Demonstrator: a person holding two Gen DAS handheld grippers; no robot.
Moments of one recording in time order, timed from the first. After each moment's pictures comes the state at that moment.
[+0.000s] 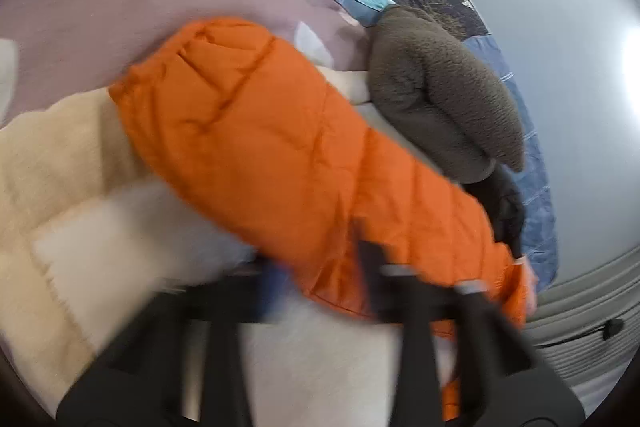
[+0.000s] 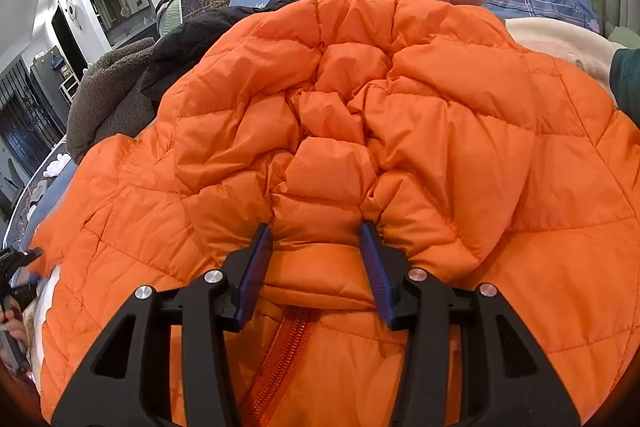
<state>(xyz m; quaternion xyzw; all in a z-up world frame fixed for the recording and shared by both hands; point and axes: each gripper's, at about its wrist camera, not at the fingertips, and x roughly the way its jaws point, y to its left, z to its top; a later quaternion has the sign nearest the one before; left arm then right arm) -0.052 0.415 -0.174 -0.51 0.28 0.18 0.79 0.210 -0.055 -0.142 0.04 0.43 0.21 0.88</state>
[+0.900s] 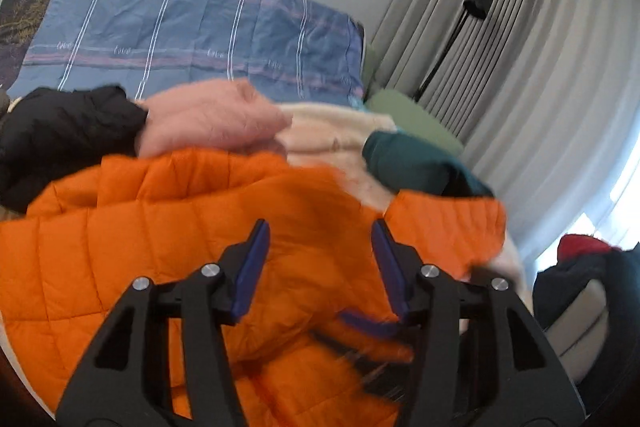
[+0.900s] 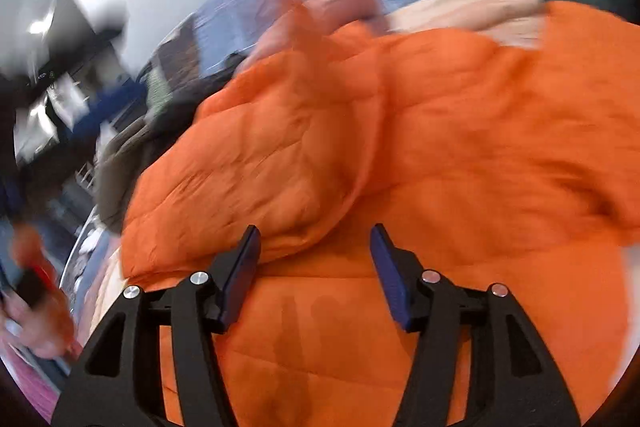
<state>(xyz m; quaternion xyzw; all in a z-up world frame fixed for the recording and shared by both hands) 0.179 -0.010 -0.019 -0.12 0.32 -0.28 0.90 0.173 -0.180 -0.111 0.20 0.42 0.16 0.87</state>
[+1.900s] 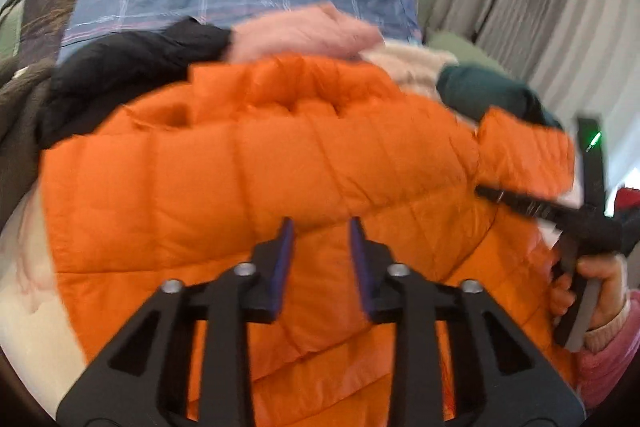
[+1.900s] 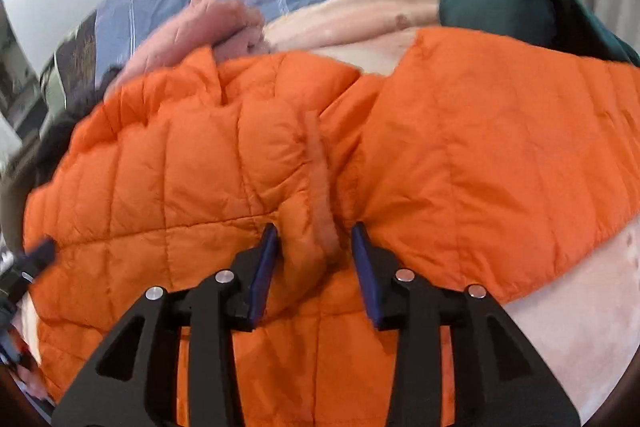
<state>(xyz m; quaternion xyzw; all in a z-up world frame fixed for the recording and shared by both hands) 0.168 0.049 -0.090 -0.02 0.40 -0.21 0.89 0.192 -0.222 -0.101 0.13 0.43 -0.04 0.89</state>
